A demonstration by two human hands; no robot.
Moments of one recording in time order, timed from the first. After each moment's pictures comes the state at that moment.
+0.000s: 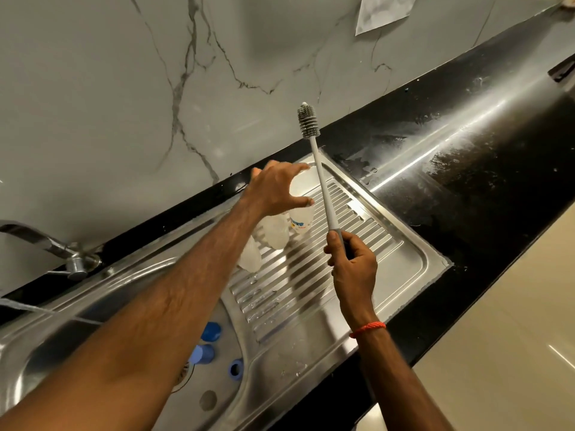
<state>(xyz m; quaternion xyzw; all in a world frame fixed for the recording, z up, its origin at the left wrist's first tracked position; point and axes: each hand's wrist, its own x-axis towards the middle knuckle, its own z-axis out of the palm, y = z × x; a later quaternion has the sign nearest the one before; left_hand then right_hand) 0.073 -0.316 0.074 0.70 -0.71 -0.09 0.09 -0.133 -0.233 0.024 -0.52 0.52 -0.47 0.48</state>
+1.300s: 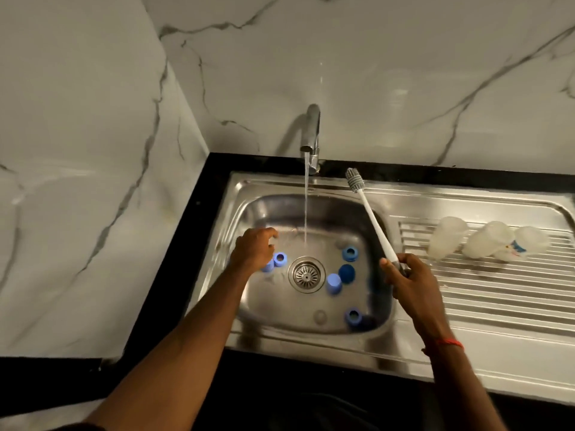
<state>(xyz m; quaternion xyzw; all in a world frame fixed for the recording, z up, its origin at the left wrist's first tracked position) 0.214 0.156 -0.043 0.94 -0.19 -0.18 0.20 -0.017 -0.092 0.000 -0.78 0.37 -0.11 0.50</state>
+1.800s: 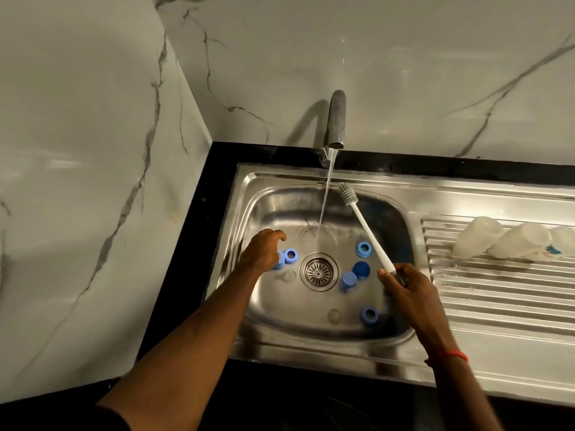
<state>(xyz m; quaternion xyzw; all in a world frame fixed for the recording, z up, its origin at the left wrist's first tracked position) 0.244 0.167 -0.080 0.94 -0.21 -0.24 0.15 0.009 -0.047 -0.002 -0.79 0.40 -0.02 0.47</state>
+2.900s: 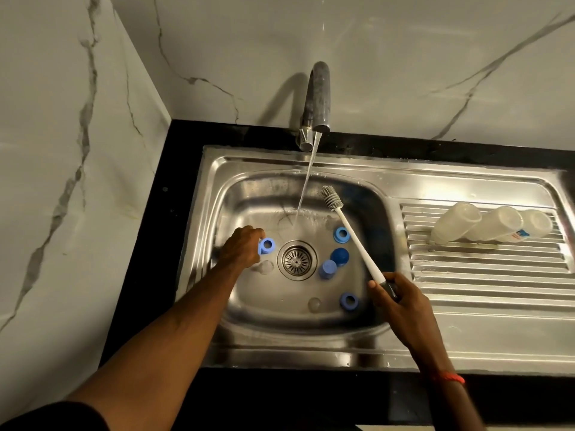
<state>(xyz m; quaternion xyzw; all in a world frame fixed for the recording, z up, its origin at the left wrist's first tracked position) 0.257 0.160 -0.133 0.92 -0.27 -0.27 0.09 -0.021 -0.035 -0.003 -0.80 0.42 0.00 0.43</state>
